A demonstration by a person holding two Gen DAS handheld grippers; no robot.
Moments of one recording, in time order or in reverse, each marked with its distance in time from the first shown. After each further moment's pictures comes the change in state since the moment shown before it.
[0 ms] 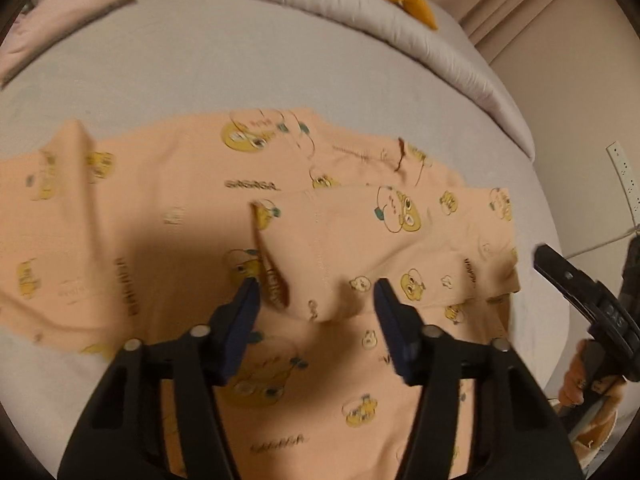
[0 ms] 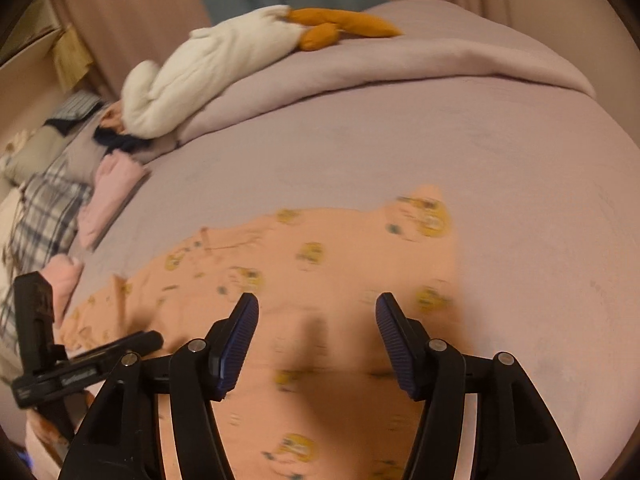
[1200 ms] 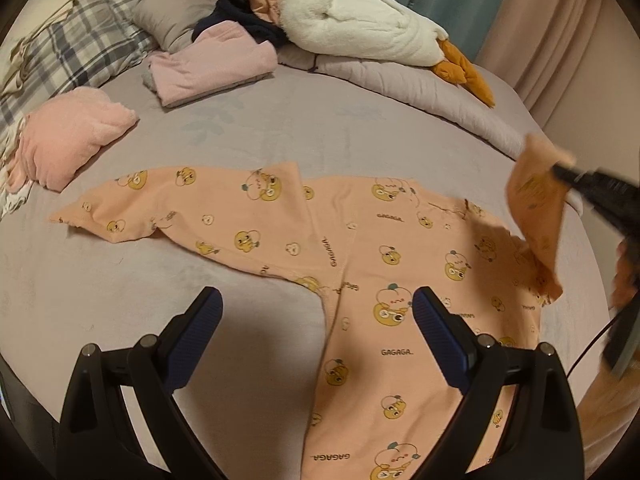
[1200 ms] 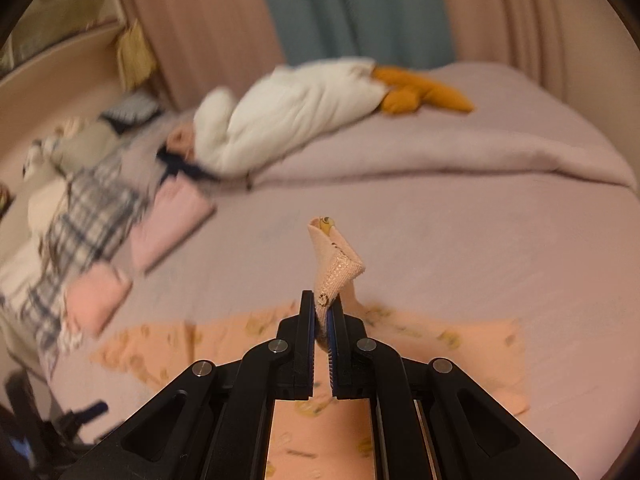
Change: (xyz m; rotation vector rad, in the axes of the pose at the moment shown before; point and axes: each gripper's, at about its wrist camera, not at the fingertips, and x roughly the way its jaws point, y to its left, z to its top) left arm -0.148 0.044 -0.069 -0.092 -0.282 0.298; right arm -0.007 0.099 0.059 -0.187 -0.101 0.138
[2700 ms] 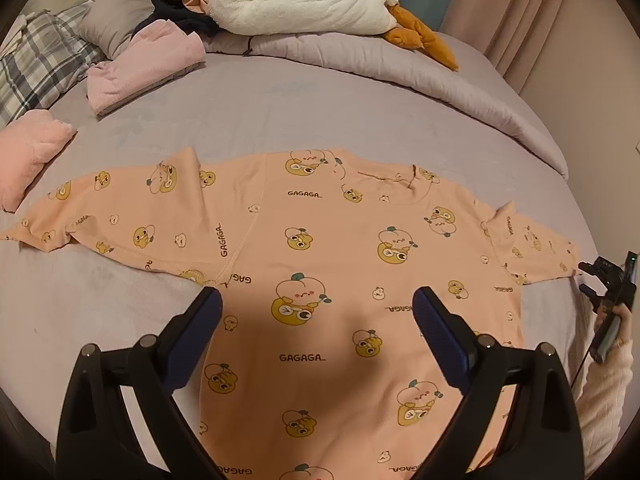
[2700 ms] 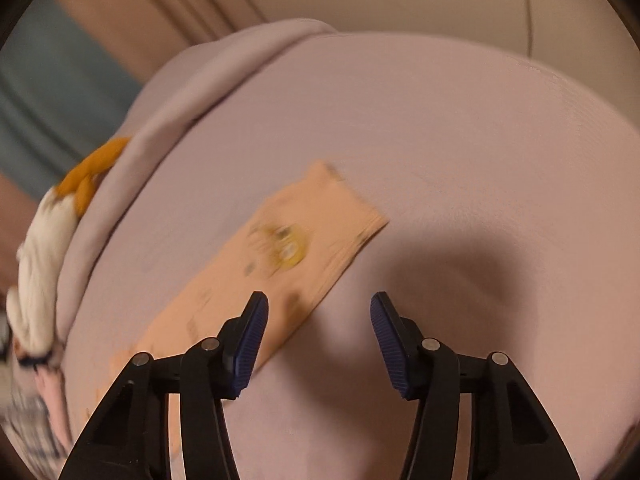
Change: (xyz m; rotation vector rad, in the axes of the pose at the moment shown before) left arm 0.035 -0.094 -0.011 0.112 0.052 -0.040; right arm -0.081 -0.378 -0.126 0.846 -0.045 -0.431
